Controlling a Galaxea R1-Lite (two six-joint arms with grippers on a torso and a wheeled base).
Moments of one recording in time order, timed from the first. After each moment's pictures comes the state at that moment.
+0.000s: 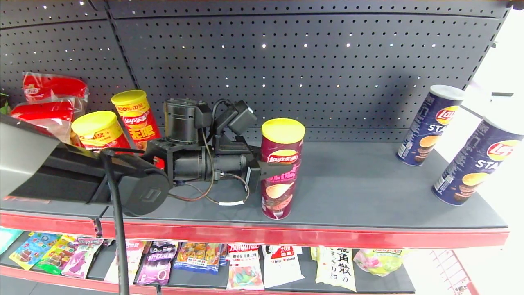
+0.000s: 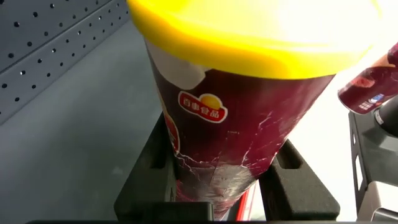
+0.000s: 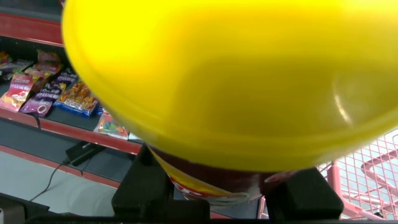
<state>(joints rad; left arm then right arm) -0.56 1.94 -1.07 -0.63 -0.69 0.13 0.00 0.00 -0.13 0.23 0.22 -0.06</state>
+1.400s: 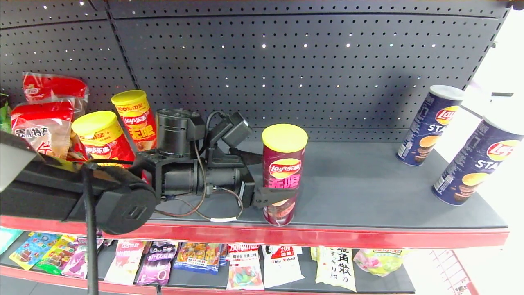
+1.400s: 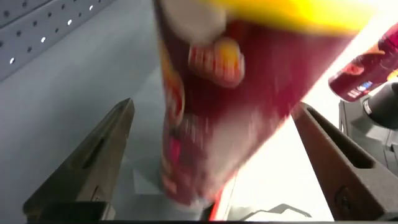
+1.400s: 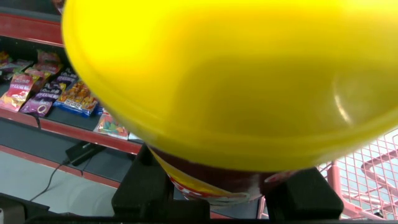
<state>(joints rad) -0.57 1.88 -0.94 -0.64 -0.66 0.13 0.00 0.00 -0.13 0.23 0.22 -0.06</state>
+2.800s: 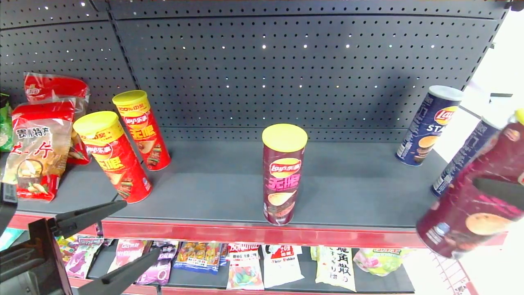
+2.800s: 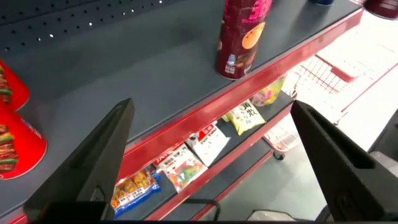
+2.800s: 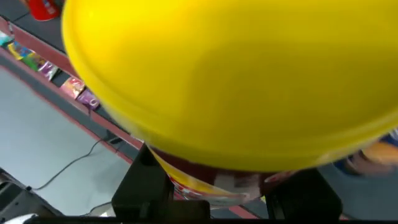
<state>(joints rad) -0.42 0.96 -0.28 -0.51 -0.30 0.05 0.24 0.95 -0.77 0.08 0.27 -0.14</state>
